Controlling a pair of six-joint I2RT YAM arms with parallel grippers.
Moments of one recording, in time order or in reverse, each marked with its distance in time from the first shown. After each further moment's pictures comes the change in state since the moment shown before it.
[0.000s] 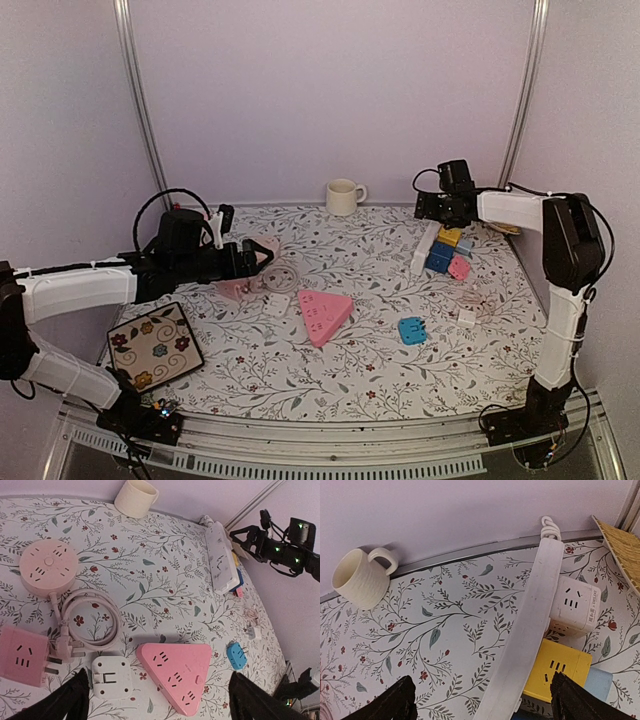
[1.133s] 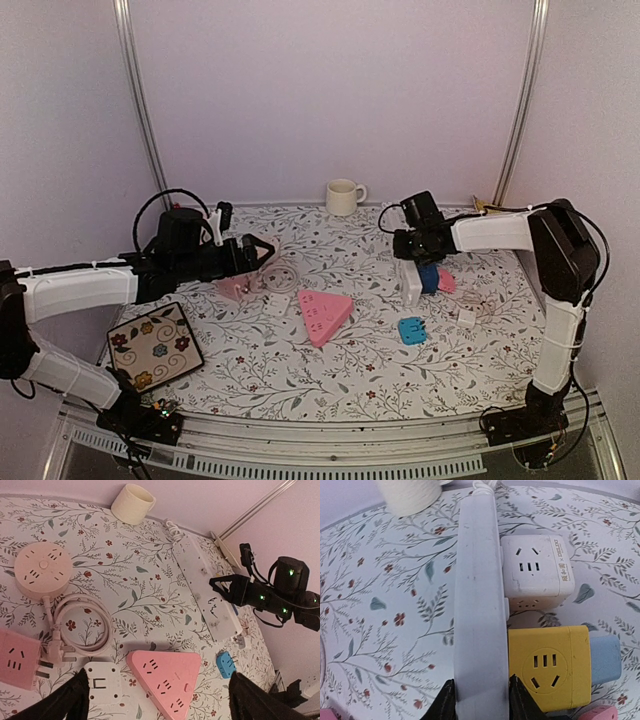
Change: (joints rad) left arm -0.002 0.003 -0.003 0.051 0.002 -0.064; right arm 0.222 -0.009 -0.179 0.029 0.050 0.047
